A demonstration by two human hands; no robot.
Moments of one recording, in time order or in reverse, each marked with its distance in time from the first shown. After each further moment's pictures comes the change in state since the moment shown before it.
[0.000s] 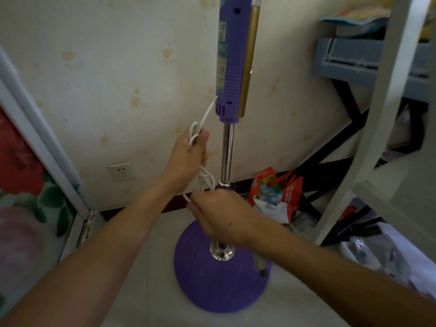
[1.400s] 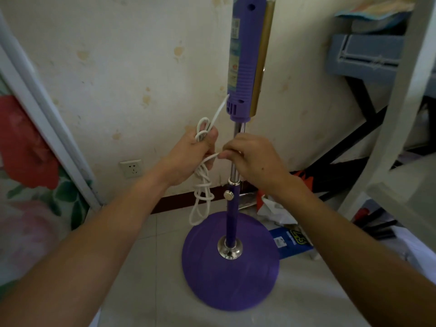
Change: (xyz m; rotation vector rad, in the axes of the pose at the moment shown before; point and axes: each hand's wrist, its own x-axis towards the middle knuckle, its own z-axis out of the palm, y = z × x) left_hand 0.005 0.007 -0.030 0.090 -0.276 0.001; right_hand 0.042 0.065 -0.040 0.030 0.293 0.082
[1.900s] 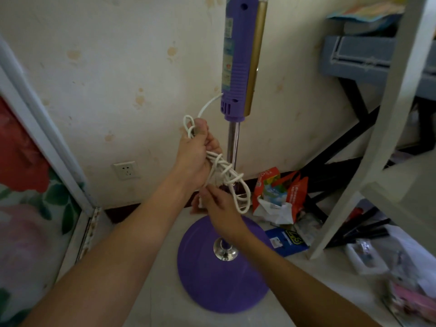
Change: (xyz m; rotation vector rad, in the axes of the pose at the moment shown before) left_hand 0.016 0.010 0.046 -0.851 0.319 -0.139; right_hand -0.072 -0.035 0.099 1.048 -0.039 0.602
